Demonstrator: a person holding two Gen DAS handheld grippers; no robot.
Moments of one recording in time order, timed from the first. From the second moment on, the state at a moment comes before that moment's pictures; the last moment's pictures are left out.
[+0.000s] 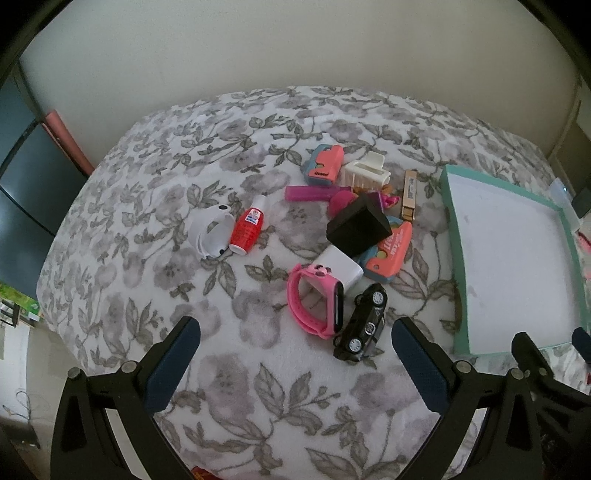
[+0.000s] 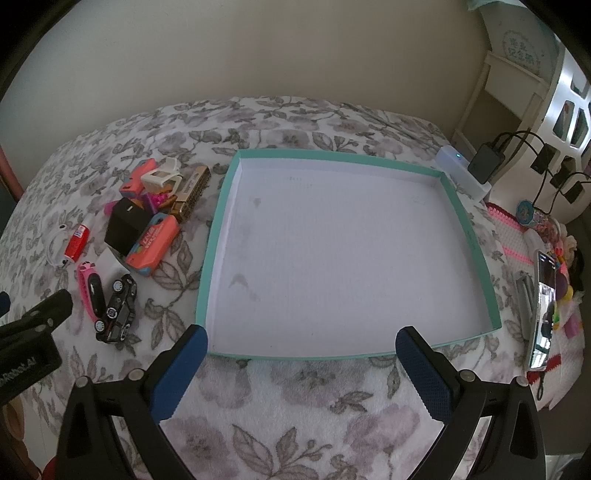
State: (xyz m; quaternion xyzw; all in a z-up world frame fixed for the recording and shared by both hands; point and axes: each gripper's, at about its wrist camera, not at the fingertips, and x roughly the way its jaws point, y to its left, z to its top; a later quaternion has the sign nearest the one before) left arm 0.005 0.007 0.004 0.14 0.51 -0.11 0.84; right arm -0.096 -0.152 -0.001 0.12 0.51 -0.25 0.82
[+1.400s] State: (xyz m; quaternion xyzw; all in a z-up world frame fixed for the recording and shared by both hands) left arm 0.075 0.025 -0.066 0.01 0.62 -0.17 0.77; right arm 0.021 -0.065 -0.066 0.23 0.59 -0.04 0.77
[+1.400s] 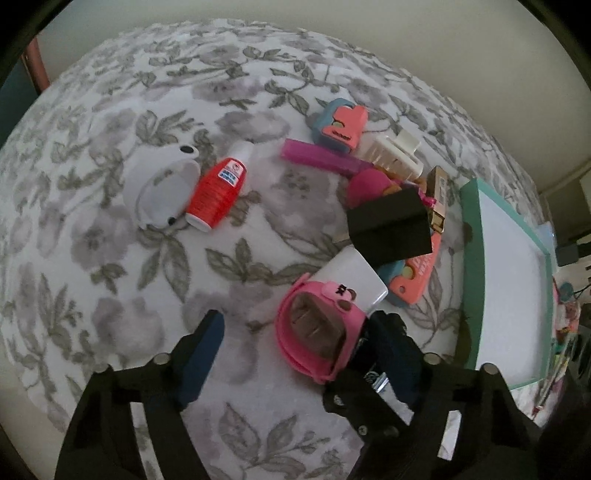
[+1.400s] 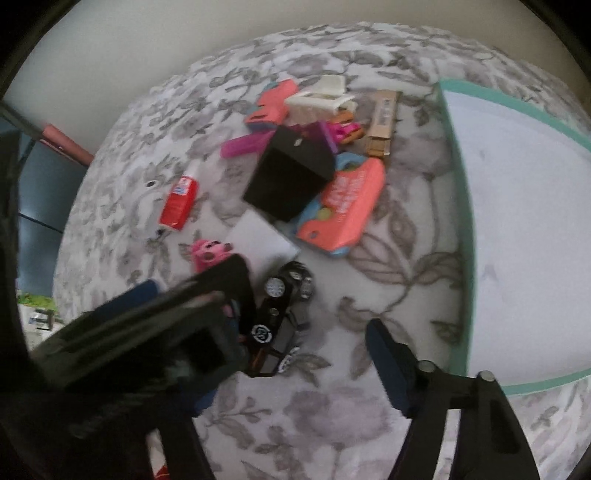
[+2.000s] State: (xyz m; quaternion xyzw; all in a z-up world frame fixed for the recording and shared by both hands) left arm 0.075 0.032 -0.072 -0.04 0.62 -0.21 0.75; right arm 0.017 -0.062 -0.073 0.28 0.59 0.01 0.76
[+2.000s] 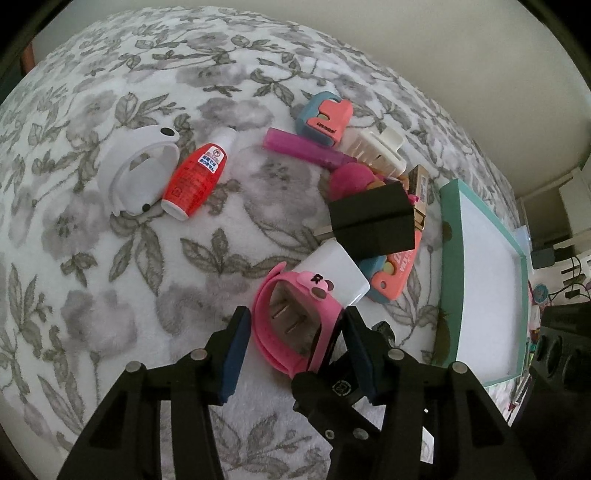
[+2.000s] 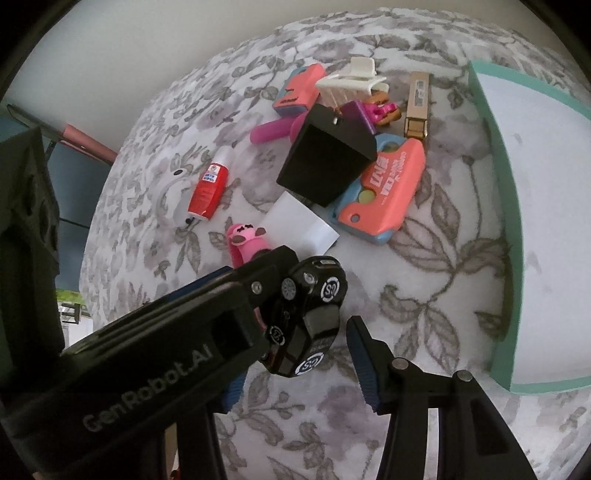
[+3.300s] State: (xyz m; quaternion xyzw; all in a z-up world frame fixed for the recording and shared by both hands) left arm 0.055 -0.022 -0.004 0.04 0.58 -0.21 0.79; right arm -0.034 -0.164 0.002 0.29 0.48 -0.15 0.82
